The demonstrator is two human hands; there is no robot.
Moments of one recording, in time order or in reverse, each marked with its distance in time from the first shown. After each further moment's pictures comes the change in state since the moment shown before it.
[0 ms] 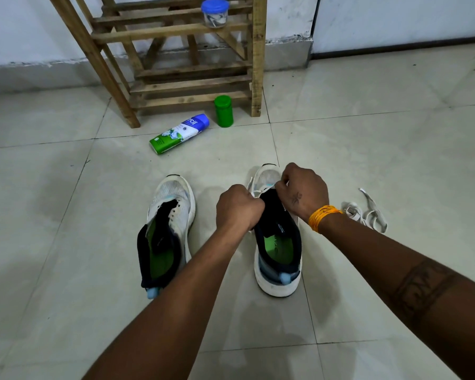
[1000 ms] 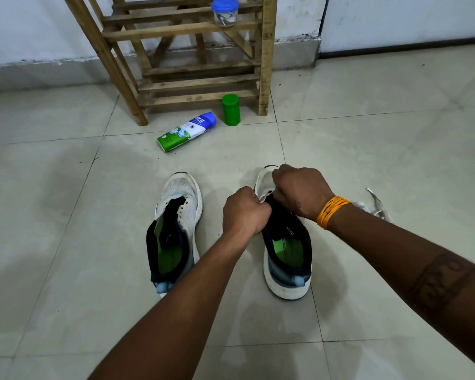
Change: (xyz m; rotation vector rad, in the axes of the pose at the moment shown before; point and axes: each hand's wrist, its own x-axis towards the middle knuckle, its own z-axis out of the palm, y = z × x) left_hand -0.008 -0.012 0.002 -0.025 -0.001 0.003; right_hand 0.002 -0.016 -0.013 -0.415 -0.138 -0.447
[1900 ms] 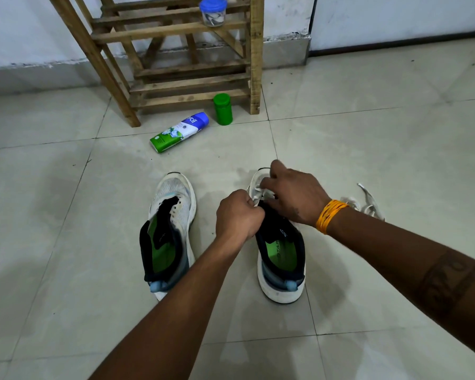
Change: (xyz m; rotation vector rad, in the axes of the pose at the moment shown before) left_hand -0.009 -0.007 0.003 -0.009 -0.005 0.035; right_hand -0.024 -0.001 -0.008 0.146 0.068 -0.102
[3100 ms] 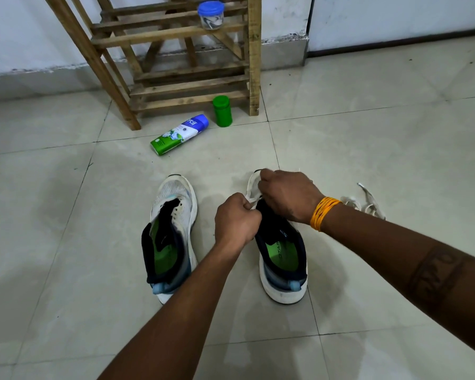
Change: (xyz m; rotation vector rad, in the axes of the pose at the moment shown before) left_hand -0.006 -0.008 0.000 -0.114 0.026 -0.037; right_hand 0.011 -0.010 0.001 -0.150 -0.109 -0.047
